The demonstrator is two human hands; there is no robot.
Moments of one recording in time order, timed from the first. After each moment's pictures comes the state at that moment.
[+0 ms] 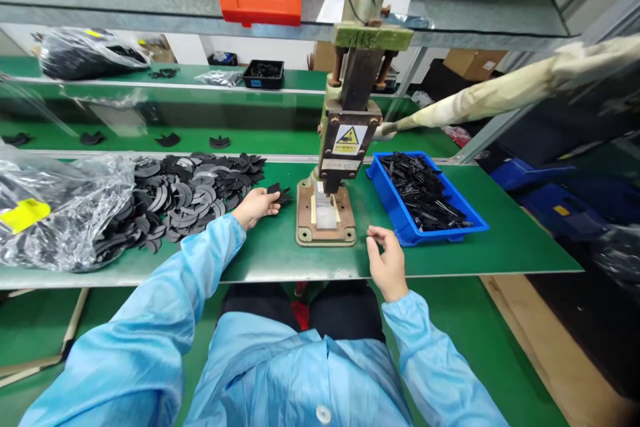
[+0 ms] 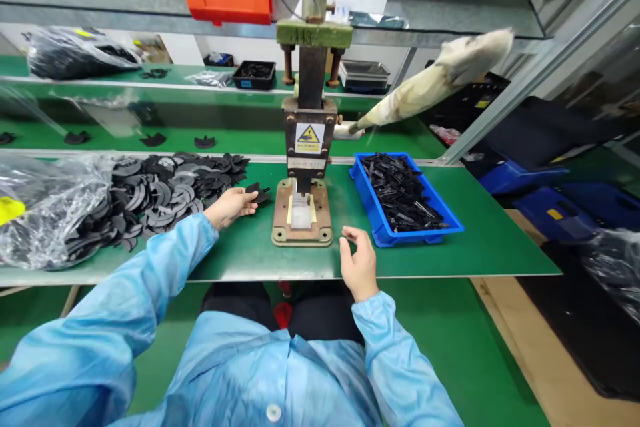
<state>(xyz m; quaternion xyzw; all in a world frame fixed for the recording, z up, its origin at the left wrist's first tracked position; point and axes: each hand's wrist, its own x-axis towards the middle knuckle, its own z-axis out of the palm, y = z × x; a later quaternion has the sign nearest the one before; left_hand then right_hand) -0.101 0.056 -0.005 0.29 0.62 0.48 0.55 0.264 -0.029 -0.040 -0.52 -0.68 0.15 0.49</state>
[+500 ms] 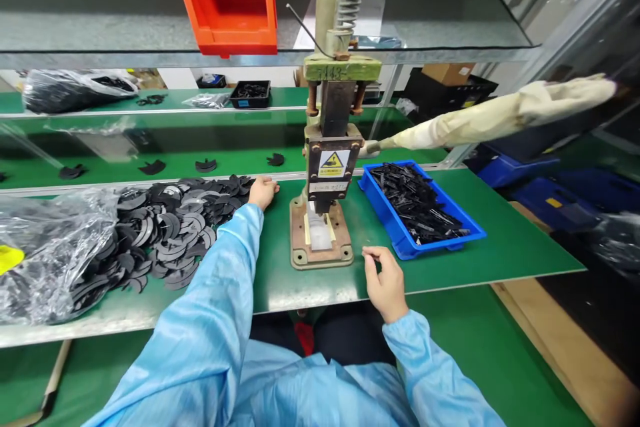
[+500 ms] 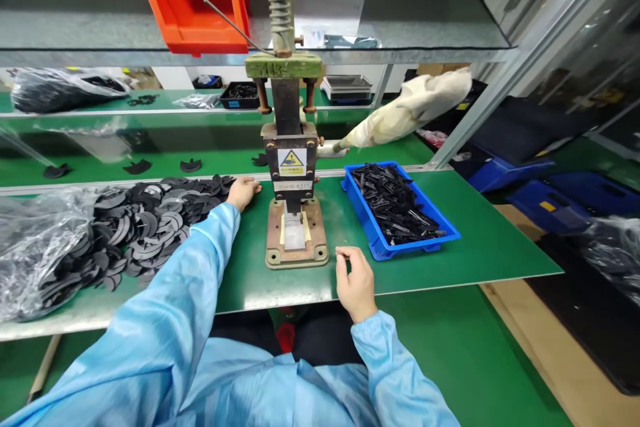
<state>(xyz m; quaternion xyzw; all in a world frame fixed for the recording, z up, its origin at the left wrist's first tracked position) -0.095 0.200 -0.033 0.36 0.67 0.52 0.39 0.266 -0.026 -0.048 -0.53 -0.68 0.13 0.49</state>
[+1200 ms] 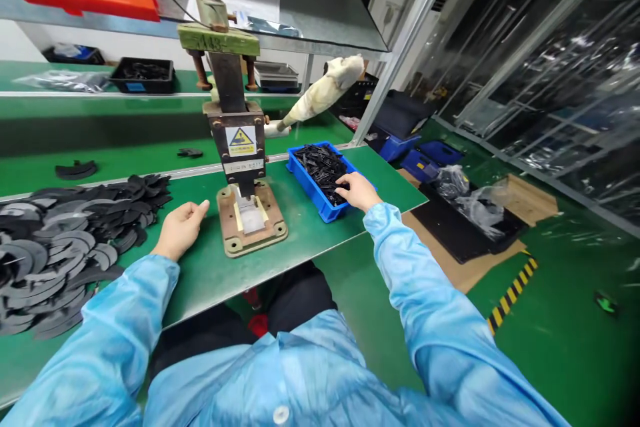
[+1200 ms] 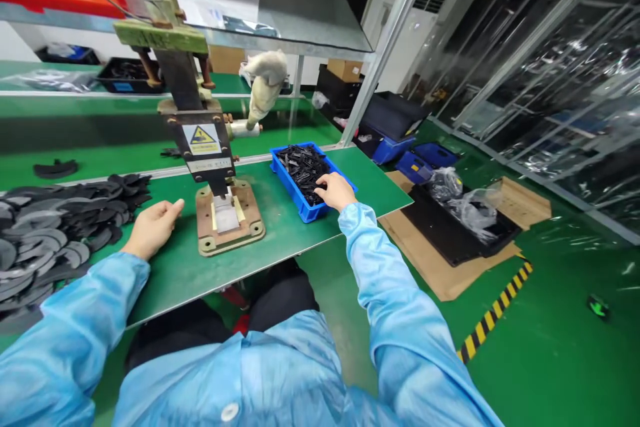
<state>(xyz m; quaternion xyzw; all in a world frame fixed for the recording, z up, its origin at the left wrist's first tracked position) -0.093 0.056 -0.044 0.58 0.64 0.39 0.31 0.405 0.057 0.055 -0.71 -0.68 0.05 0.19</state>
